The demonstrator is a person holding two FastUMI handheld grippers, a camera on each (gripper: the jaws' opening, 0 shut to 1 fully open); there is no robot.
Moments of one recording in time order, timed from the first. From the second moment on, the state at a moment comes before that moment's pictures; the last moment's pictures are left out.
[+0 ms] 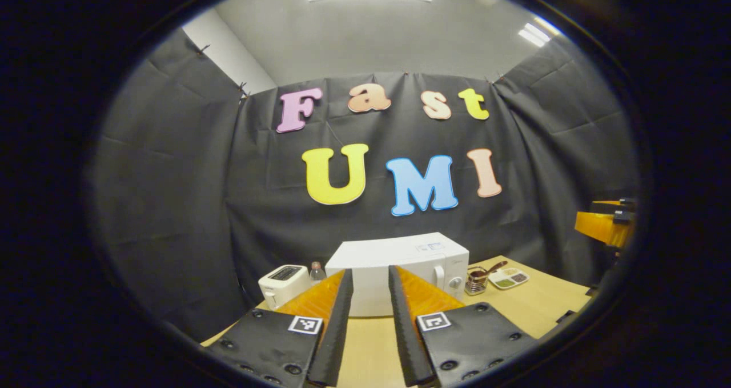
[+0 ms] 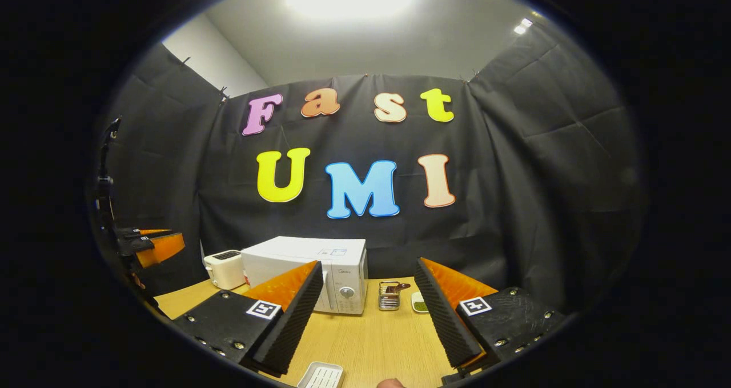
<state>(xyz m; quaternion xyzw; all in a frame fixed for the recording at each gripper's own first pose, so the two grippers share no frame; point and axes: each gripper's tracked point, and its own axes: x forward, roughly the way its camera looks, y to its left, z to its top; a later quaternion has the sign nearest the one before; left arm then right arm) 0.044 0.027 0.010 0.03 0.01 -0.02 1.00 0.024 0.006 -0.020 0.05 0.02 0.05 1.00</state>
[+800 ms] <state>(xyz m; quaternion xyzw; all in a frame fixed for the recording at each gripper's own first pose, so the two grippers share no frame) 0.040 0.043 0.022 0.03 -0.02 -0.01 1.00 0.025 0.025 -0.013 0.05 0.00 0.04 1.00</state>
